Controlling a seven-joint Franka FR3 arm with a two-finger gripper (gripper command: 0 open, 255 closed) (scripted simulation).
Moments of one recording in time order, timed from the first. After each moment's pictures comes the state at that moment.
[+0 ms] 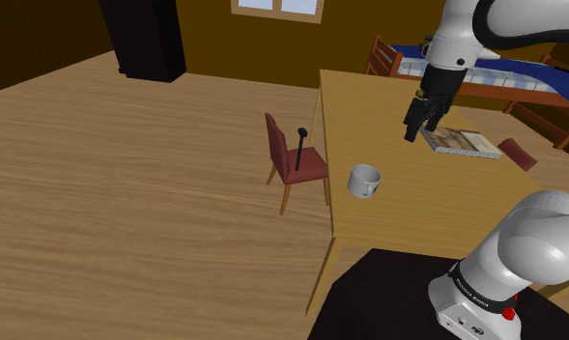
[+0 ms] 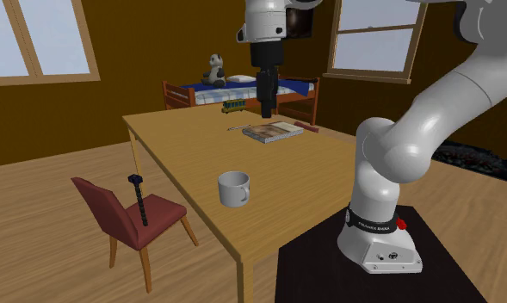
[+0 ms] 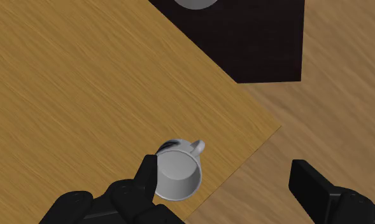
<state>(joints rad) 0.00 -0.78 0.04 -2.40 0.01 1.54 0.09</state>
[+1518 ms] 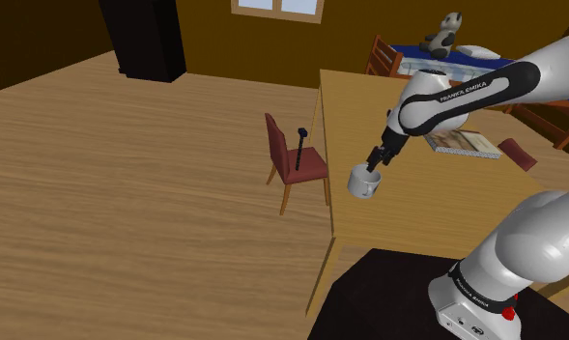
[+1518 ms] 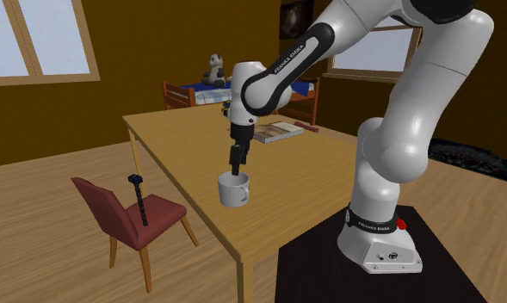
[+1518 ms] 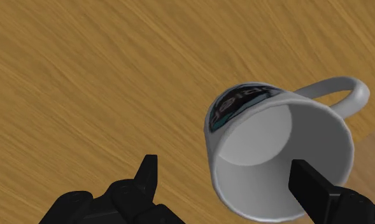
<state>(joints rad) -0.05 -0.33 -0.23 -2.68 -0.01 2.44 -0.20</state>
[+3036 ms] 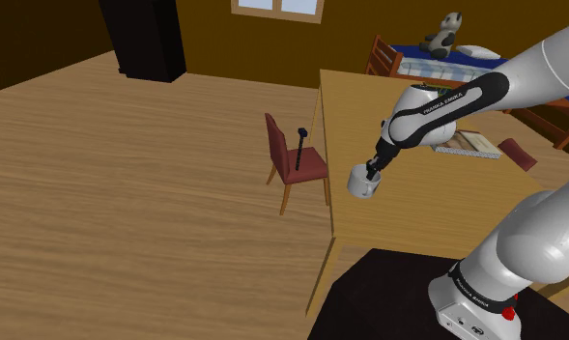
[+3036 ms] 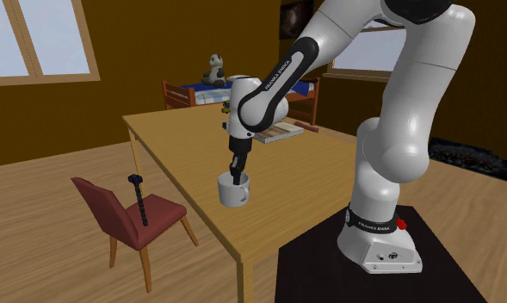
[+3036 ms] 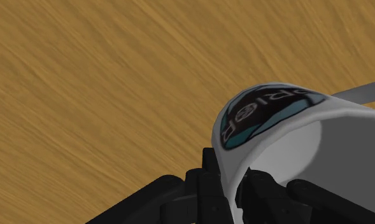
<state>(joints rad) -0.02 -0.20 -0.25 -2.70 0.04 2.59 -0.25</state>
